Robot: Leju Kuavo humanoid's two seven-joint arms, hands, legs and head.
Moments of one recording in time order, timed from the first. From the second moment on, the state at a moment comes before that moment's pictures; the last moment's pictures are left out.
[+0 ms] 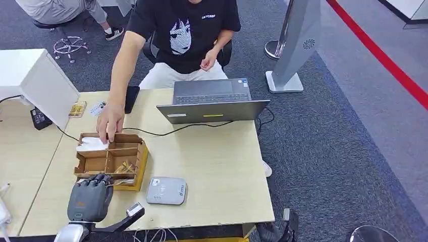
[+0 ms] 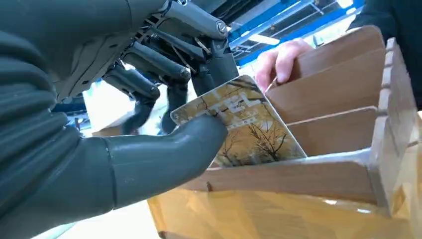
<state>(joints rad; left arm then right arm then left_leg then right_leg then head) 0.05 0.03 -0.18 -1.37 -1.53 0.37 -0.13 -0.19 0.19 -0.68 -0.31 0.13 0.25 -0.50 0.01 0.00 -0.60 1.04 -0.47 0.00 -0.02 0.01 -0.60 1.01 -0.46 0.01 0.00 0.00</state>
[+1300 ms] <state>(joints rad) -0.31 0.17 -0.07 -1.50 -1.52 0.12 -0.05 -0.20 0.23 -0.64 -0.31 0.15 0.22 -0.45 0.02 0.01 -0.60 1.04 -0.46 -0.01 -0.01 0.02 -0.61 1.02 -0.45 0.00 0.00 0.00</state>
